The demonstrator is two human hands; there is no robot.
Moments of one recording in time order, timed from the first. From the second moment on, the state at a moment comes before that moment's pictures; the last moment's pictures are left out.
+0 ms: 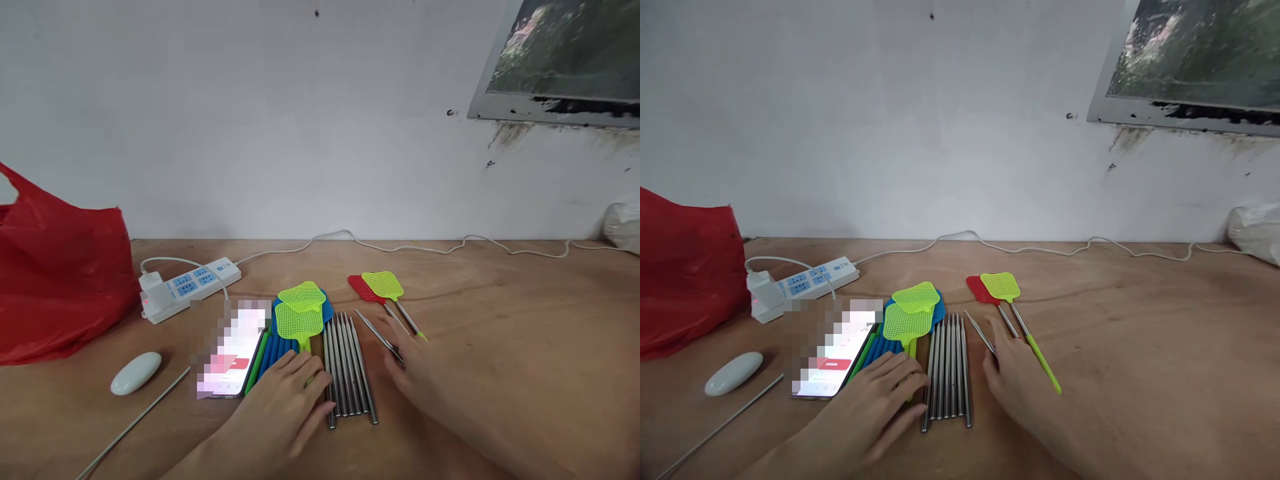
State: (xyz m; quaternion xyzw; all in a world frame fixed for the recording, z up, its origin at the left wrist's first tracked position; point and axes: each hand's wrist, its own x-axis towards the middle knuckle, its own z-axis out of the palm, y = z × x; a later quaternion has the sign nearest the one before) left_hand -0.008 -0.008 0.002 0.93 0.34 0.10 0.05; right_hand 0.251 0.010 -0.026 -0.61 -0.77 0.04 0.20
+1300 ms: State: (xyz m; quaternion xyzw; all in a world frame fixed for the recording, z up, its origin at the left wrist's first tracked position) left_hand -0.034 0.026 -0.025 0.84 0.47 0.27 -0.05; right_hand 0.194 0.094 -0.019 -0.38 -0.89 0.07 0.23
